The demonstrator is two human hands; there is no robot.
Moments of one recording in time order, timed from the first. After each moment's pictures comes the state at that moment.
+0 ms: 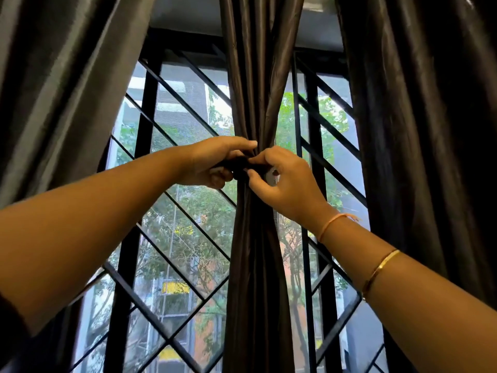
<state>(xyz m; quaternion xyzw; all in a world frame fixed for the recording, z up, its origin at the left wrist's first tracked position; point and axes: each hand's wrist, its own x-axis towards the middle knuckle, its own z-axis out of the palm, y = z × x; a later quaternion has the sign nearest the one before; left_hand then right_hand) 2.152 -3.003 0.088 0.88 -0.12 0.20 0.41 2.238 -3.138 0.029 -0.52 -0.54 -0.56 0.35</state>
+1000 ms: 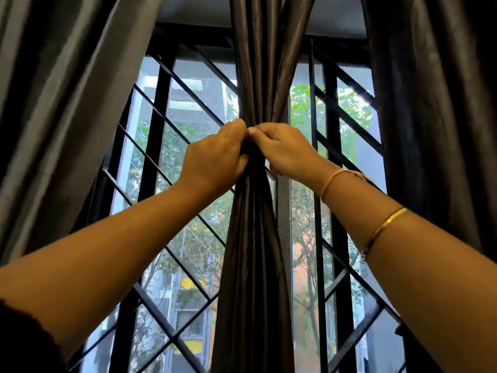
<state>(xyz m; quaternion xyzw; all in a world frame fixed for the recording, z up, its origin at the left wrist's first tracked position) 2.190 -2.995 0.054 0.64 -0.04 0.74 -0.19 2.243 -3.124 0.080 -0.65 -0.54 -0.39 0.37</state>
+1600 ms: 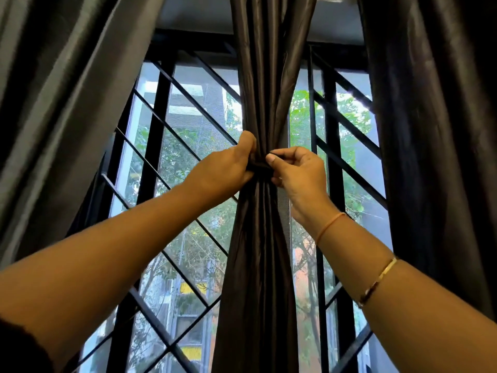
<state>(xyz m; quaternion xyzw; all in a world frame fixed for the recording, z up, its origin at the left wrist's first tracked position) 2.199 -2.993 0.060 0.79 -0.09 0.59 -0.11 2.269 -3.113 0.045 -0.44 -0.46 -0.24 0.74</state>
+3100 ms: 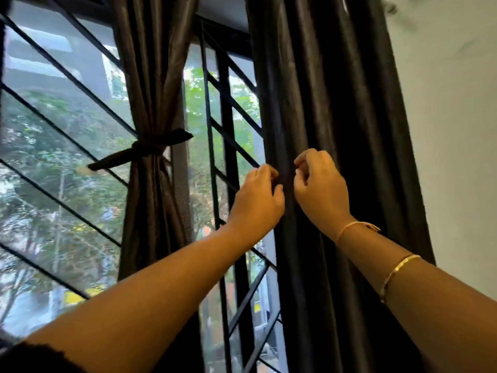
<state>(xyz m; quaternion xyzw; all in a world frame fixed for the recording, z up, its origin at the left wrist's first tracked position) 2.278 -3.168 -0.020 0.79 -0.24 0.51 0.23 2.289 -3.291 -0.022 -0.68 -0.18 -0.63 0.32</state>
